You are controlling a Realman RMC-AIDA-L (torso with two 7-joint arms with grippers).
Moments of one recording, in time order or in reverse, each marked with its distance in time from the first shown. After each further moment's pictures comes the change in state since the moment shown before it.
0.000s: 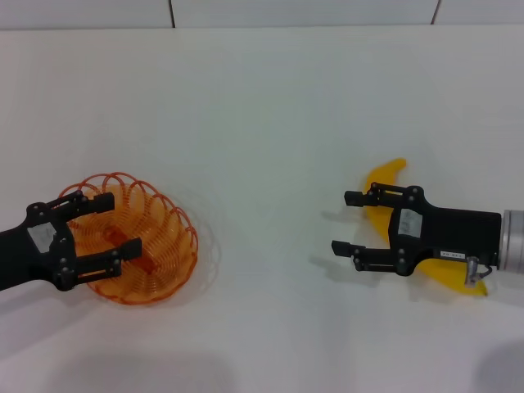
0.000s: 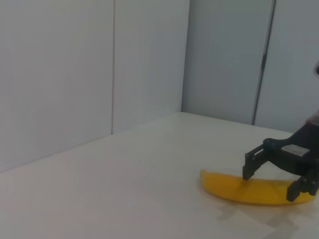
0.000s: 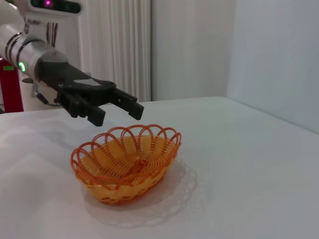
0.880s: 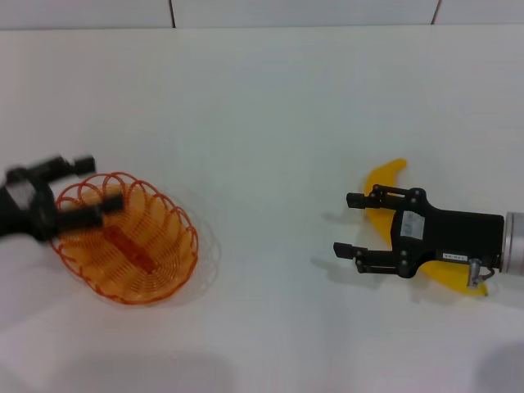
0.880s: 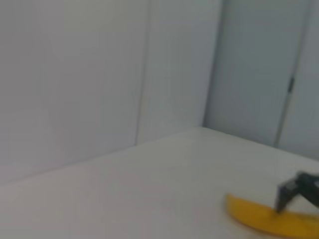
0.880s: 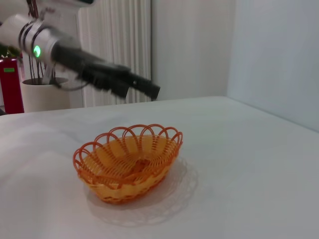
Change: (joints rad) left arm -0.029 0.007 -0.021 0.087 -0.026 0.001 -0.204; right arm -0.007 -0.002 -0.002 0.000 0.002 -0.006 0.003
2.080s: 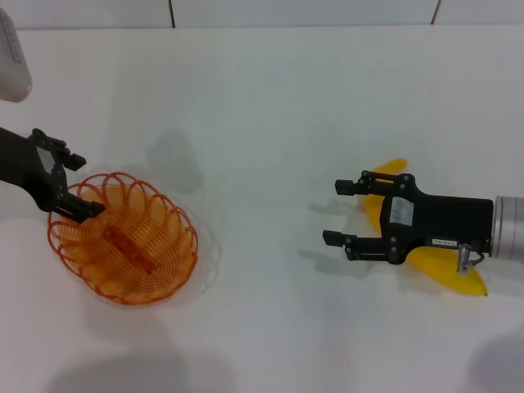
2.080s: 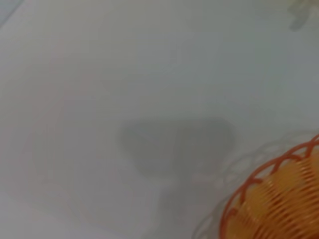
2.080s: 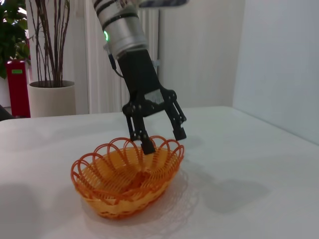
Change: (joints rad) left arm -0.307 -0.007 0.349 0.341 0.681 -0.196 -0.425; right arm 0.041 0.002 0.000 0.000 0.002 -0.001 0.002
